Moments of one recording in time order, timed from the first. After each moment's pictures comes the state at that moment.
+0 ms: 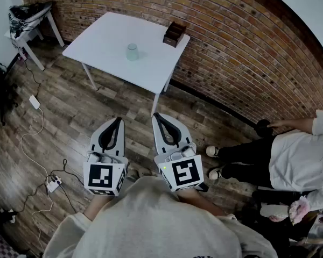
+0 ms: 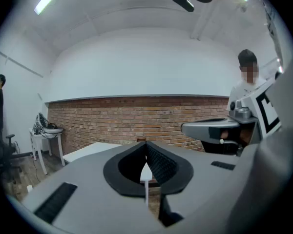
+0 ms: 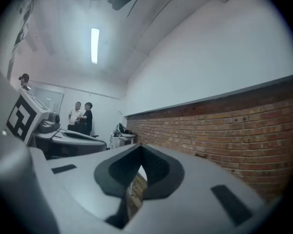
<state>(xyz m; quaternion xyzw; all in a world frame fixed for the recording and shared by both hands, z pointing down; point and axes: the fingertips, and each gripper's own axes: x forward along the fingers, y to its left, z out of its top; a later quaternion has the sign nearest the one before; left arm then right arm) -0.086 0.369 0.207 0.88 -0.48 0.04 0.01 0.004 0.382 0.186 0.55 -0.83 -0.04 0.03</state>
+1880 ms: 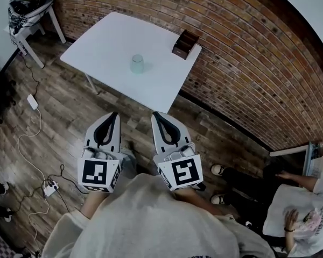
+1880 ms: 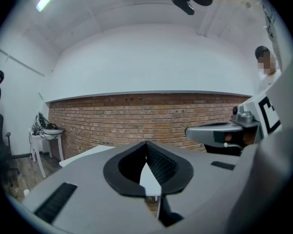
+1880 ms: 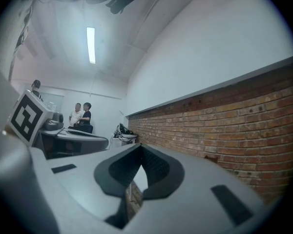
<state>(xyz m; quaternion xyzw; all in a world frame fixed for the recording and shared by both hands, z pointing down) -0.091 0.217 0.218 0.87 -0.49 0.03 0.01 0.006 0.234 0.206 0.53 -0.84 -0.03 0.02</state>
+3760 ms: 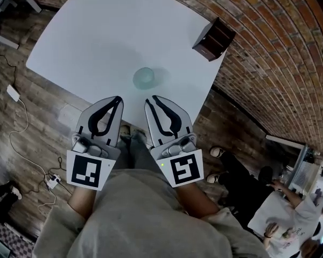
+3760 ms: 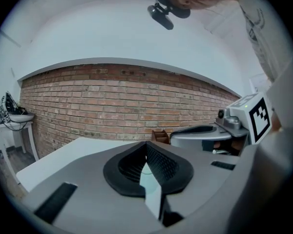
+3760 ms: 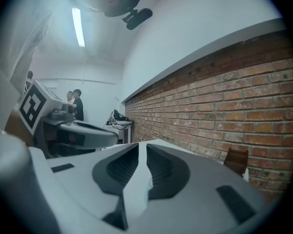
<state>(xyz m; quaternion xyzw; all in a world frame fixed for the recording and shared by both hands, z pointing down) -0.081 -0.088 0.310 0.92 -0.37 0.09 0.06 -0.021 -0.075 0.308 0.53 -0.84 0.02 0.09</state>
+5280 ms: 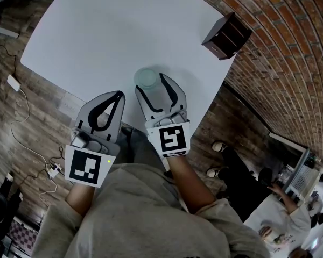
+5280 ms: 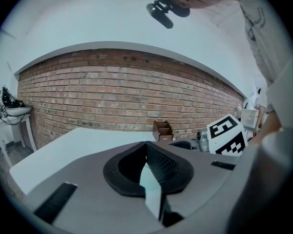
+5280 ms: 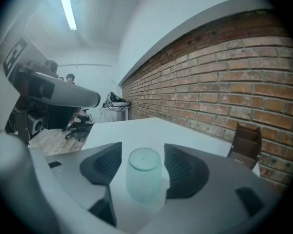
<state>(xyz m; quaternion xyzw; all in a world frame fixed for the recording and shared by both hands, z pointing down) -0.071 -0.123 0.350 0.92 -0.37 0.13 0.09 -0.011 -0.144 0.419 0.53 -0.83 0.08 0.17</state>
